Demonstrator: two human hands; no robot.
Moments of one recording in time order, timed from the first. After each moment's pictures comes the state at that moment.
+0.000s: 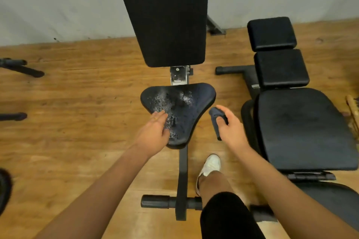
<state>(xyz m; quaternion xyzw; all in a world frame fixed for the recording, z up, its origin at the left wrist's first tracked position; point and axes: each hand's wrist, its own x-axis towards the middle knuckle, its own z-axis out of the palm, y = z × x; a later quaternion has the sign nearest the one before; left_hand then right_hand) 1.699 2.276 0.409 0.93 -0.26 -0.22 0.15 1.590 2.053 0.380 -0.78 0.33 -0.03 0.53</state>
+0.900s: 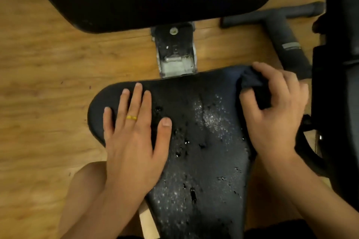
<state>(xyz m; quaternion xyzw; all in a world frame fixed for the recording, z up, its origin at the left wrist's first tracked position) 1.865 2.241 0.188 0.95 -0.24 -0.16 0.14 1.775 2.022 0.172 -0.88 0.37 -0.17 0.23</state>
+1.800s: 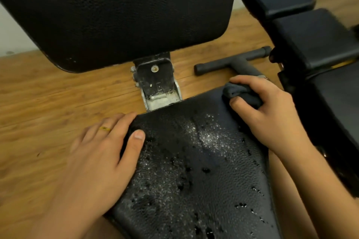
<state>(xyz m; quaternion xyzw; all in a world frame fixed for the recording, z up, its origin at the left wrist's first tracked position) 1.939 2.254 0.168 0.92 -0.35 -0.16 0.09 1.789 2.004 0.154 -0.87 0.33 -0.20 0.31</state>
